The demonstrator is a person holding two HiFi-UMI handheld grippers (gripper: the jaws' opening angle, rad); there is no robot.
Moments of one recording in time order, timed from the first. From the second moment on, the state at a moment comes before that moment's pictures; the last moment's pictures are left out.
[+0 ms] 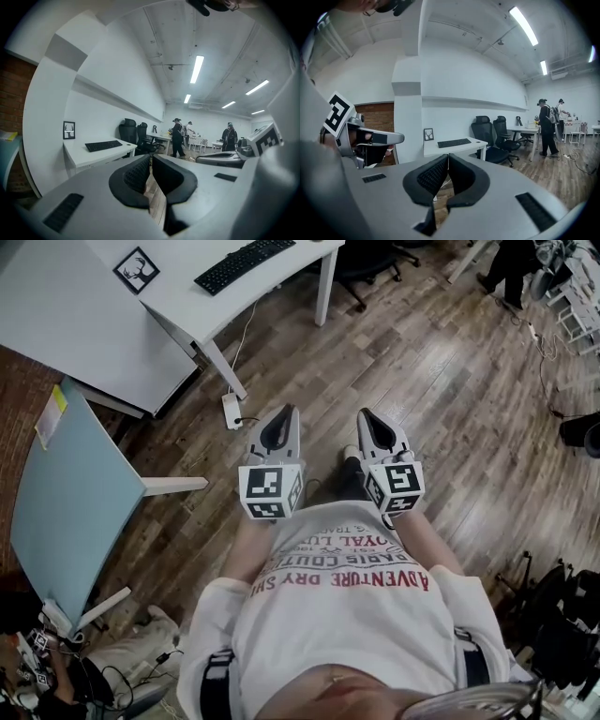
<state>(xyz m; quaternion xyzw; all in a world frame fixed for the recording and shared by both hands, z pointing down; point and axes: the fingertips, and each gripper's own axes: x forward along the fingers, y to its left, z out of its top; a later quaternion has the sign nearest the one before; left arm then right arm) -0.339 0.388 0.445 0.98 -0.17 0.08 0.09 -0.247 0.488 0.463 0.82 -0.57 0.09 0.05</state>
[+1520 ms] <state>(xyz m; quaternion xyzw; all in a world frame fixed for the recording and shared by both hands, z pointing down) -0.024 0.212 0.457 0.94 -0.32 0.10 0.10 0.121 0.297 0.475 0.73 -0.68 0.11 0.06</state>
